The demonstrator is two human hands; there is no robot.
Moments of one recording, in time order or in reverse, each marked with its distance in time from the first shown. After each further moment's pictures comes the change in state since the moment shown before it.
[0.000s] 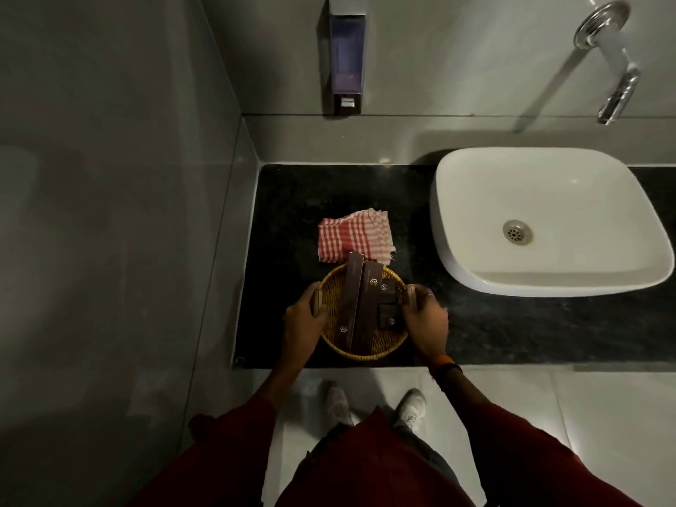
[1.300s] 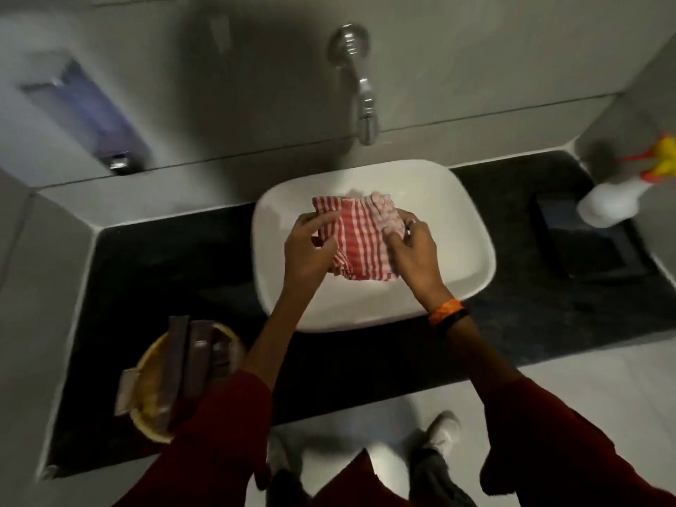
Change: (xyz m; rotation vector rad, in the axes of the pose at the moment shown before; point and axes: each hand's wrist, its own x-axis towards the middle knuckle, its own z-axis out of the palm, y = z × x) left_hand 0.027 0.351 0.228 -0.284 -0.075 0.431; right_hand 0.206 0.065 -0.285 0.388 0.052 -0.210
